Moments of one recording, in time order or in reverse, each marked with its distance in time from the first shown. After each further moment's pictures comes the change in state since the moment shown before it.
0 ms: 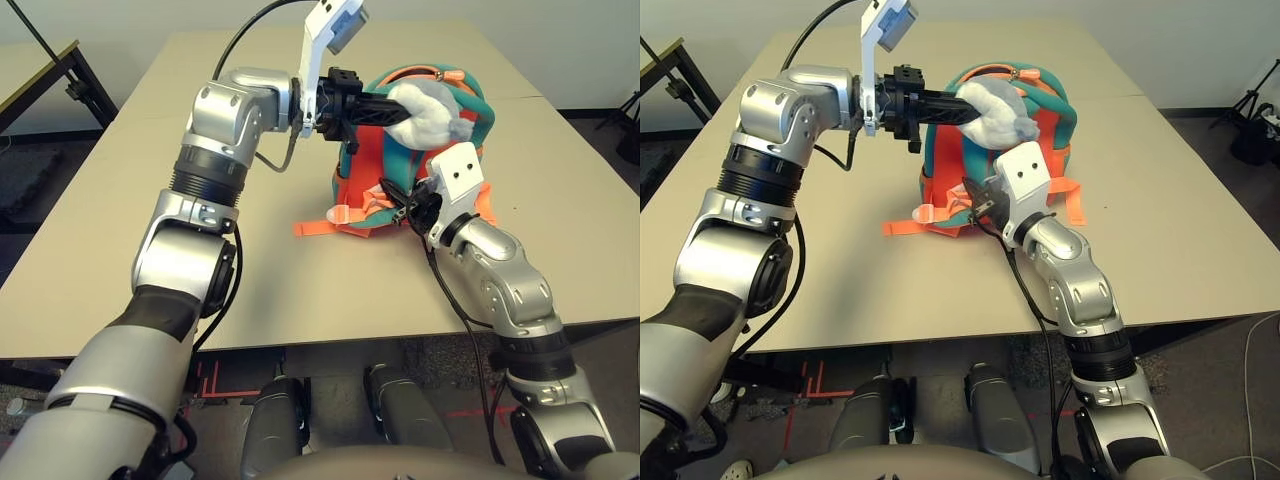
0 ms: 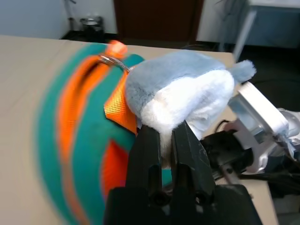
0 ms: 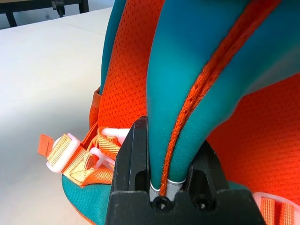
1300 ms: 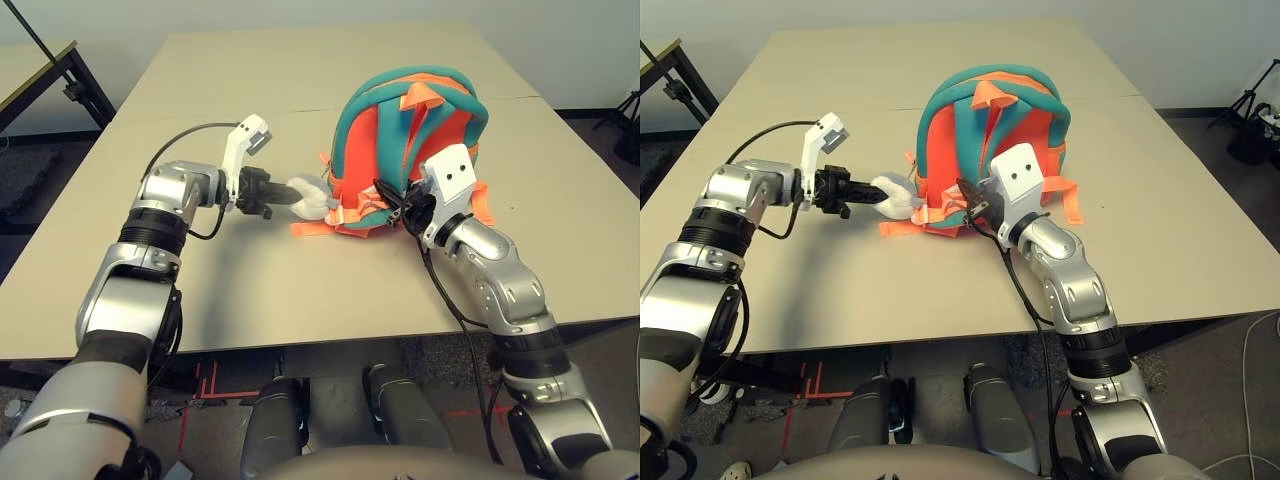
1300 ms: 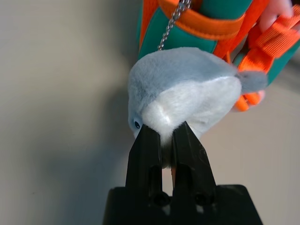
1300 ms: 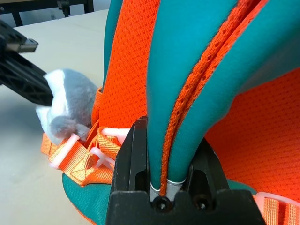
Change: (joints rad) left arm 0.324 0.143 -0.082 0.277 0.120 -0.097 -0.049; right arm -0.010 0.006 0.018 0.036 0.000 -0.029 0.007
